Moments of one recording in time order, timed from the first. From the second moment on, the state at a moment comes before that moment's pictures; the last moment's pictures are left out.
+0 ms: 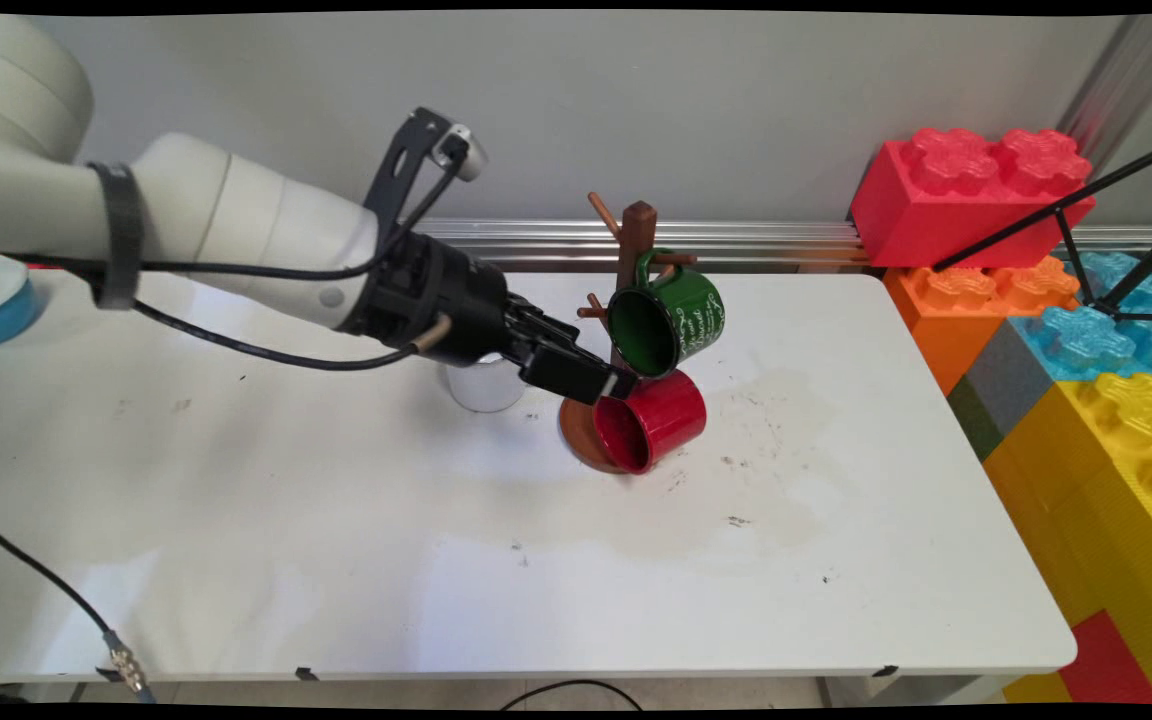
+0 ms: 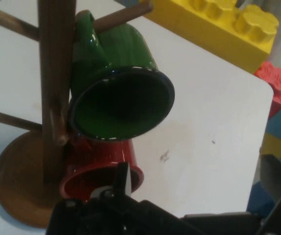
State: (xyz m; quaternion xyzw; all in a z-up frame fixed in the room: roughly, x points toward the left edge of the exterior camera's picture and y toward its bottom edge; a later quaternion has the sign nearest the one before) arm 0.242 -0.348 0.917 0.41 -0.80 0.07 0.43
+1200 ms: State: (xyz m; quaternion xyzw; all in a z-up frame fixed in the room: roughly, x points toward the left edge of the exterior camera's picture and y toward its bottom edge) arm 0.209 -0.356 0.887 0.45 -0.77 0.10 0.45
